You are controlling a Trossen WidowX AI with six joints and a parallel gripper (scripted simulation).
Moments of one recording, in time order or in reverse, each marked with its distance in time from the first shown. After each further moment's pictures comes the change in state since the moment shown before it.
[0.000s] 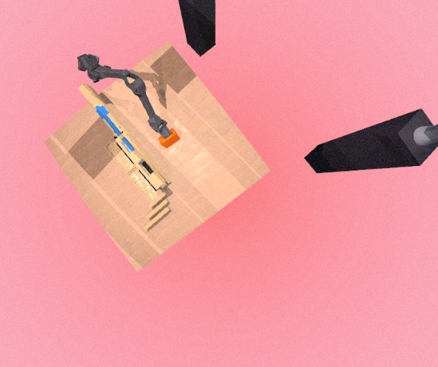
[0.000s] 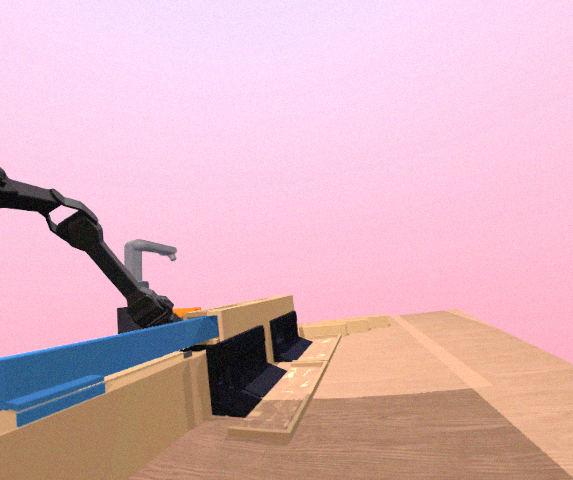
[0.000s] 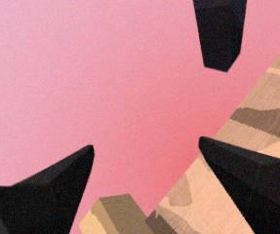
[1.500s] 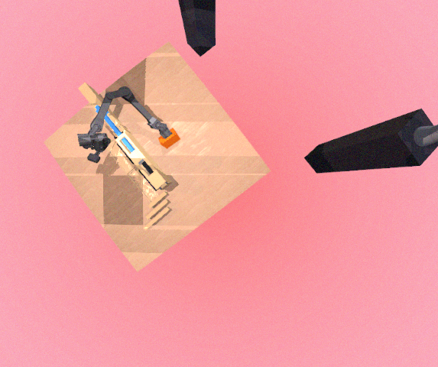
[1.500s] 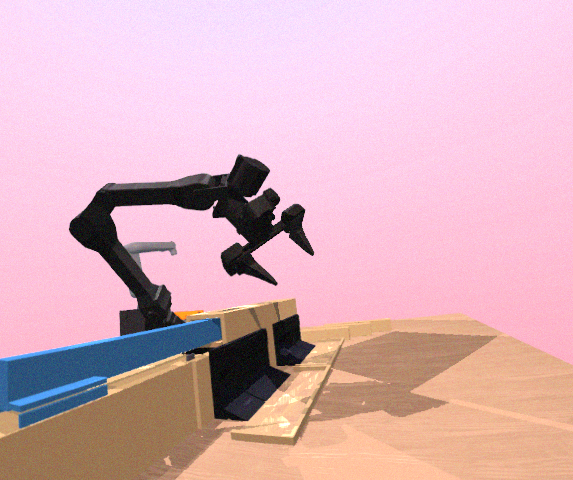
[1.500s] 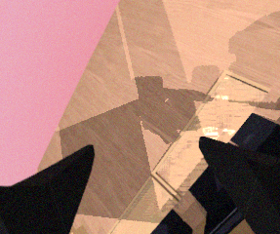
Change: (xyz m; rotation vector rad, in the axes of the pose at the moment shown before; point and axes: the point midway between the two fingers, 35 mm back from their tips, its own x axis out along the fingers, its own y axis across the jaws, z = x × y) arm -0.433 -0.060 -0.382 -1.019 1.101 0.736
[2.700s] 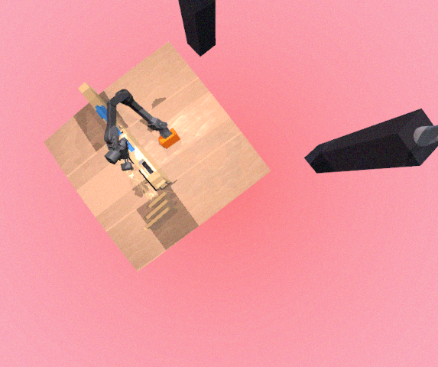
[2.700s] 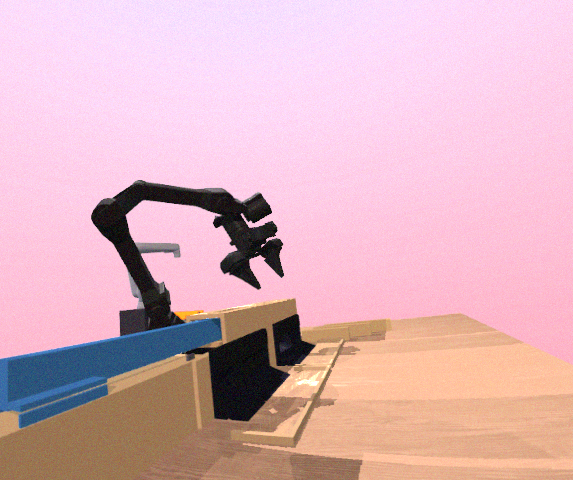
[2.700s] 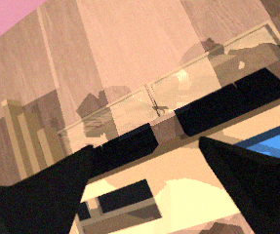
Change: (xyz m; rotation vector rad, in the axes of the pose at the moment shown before) arm -0.056 0.009 -0.169 -0.538 0.235 -0.053
